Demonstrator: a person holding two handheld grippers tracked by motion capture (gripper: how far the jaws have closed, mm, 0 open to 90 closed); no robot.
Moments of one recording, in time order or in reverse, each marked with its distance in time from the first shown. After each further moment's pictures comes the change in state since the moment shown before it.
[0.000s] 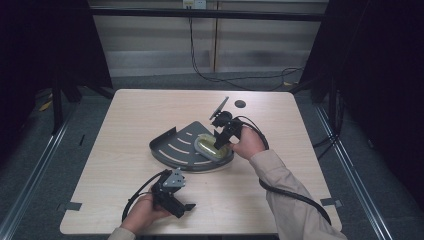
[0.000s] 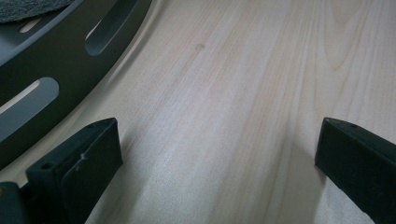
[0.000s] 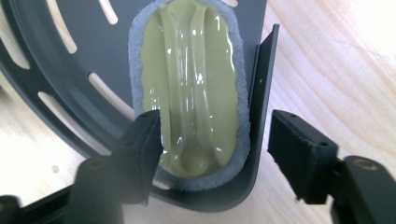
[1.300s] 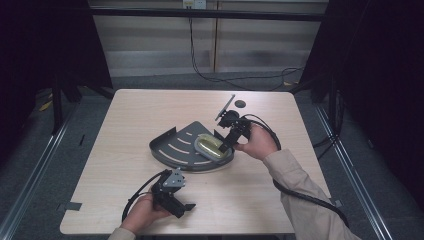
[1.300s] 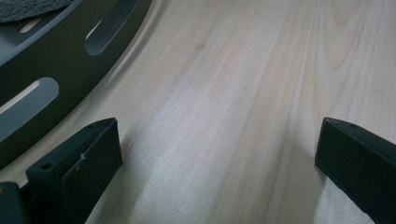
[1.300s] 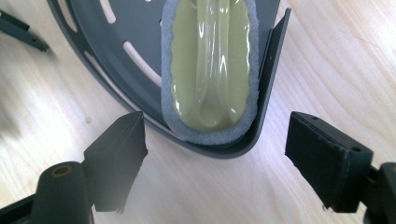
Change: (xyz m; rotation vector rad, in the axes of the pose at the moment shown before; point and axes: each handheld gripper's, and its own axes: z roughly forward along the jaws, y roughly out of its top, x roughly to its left) left arm 0.000 0.000 0.000 0.000 0.000 0.000; right arm 0.002 -0.015 -0.033 0.012 0.053 -0.080
